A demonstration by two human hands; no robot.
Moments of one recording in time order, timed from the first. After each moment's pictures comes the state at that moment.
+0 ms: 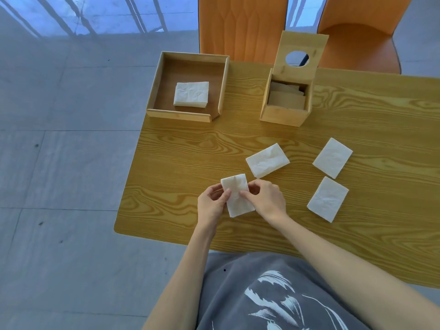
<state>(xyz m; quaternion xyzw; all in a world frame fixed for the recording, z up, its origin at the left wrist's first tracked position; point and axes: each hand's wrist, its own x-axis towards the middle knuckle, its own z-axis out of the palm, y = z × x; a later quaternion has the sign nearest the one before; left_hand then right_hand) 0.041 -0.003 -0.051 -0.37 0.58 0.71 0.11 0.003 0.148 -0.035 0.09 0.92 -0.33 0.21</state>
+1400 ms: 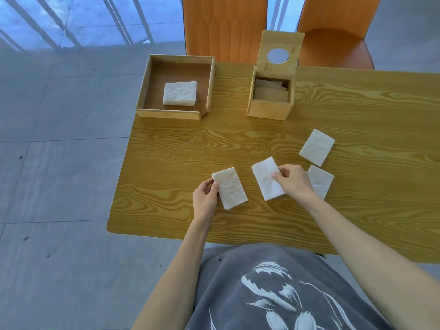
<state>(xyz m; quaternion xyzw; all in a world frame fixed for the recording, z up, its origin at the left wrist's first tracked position) 0.045 -0.001 -0.059 -0.36 0.63 0.68 0.10 -0.009 0.227 -0.018 0.16 0.90 -0.37 0.19</state>
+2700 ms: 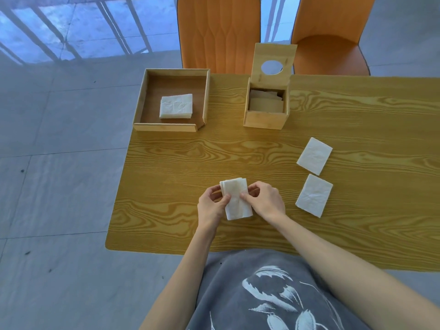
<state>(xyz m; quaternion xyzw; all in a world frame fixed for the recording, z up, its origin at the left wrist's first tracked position) 0.030 0.013 -0.050 -0.31 0.68 0.65 0.15 0.005 0.169 -0.030 0.14 0.90 -0.34 0.21</state>
